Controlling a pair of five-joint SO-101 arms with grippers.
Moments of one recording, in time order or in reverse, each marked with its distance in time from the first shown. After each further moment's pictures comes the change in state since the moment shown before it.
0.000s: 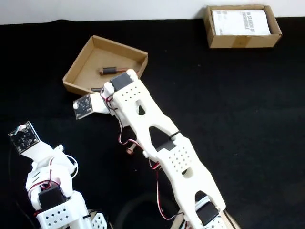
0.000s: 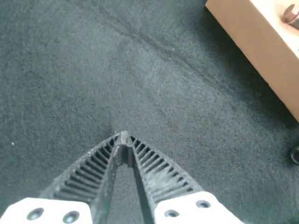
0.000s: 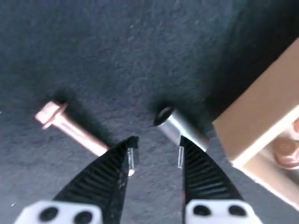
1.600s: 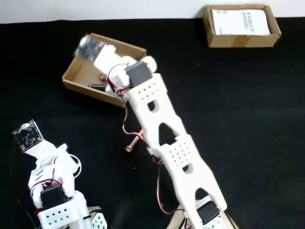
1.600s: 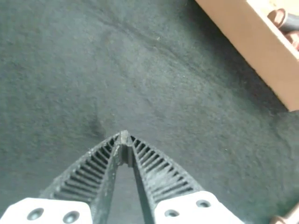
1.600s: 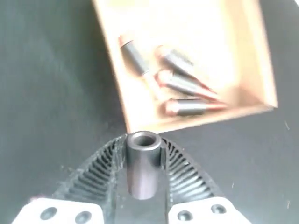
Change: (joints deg) left arm 3.6 0.0 0.0 0.0 3.5; right arm 4.7 1.9 -37.5 4.7 -46.2
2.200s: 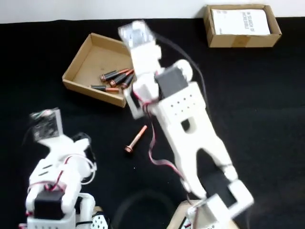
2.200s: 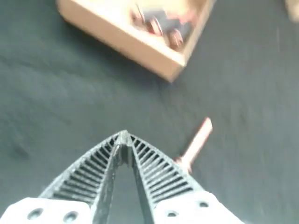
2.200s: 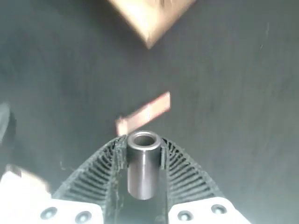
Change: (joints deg) left arm 24.7 13.1 -28.4 14.5 -0.4; right arm 0.4 -56.6 73.0 -1.4 -29.8
